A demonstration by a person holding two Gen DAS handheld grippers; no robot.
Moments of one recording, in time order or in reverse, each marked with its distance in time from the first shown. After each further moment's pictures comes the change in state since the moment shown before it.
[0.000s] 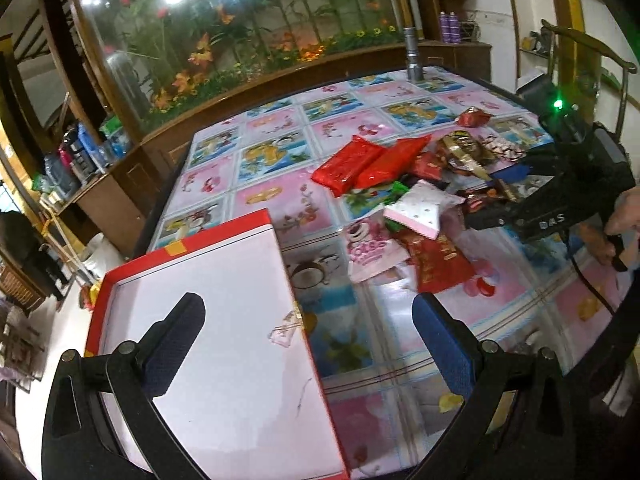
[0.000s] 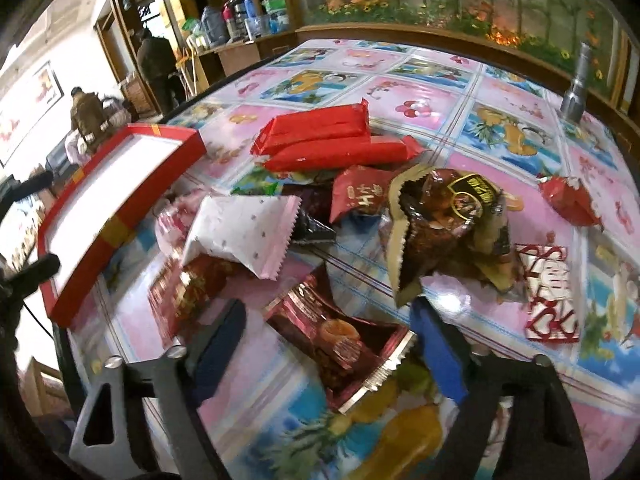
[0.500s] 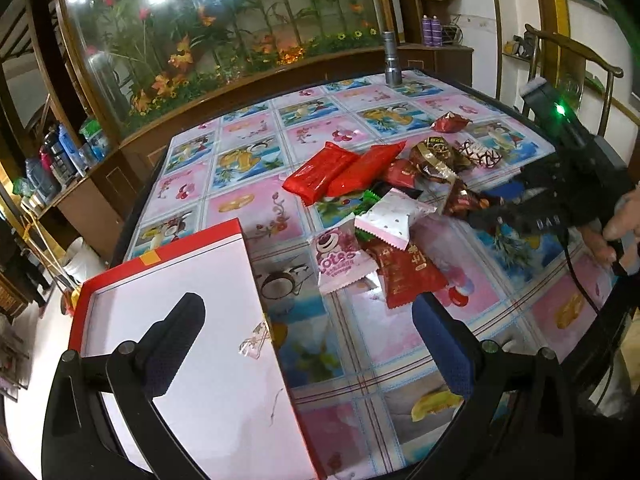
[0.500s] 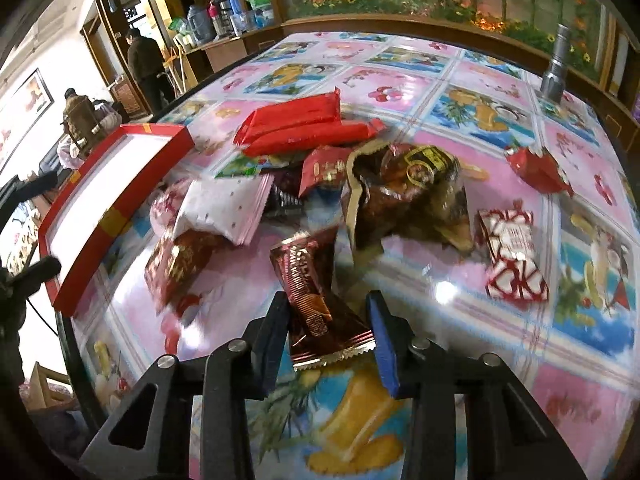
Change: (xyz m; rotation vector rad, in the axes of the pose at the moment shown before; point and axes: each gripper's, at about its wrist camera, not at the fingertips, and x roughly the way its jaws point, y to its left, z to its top) left arm 0.000 -0.007 0.009 0.006 -0.001 -0.078; right arm -0.021 -0.012 -0.016 0.057 0.049 0.001
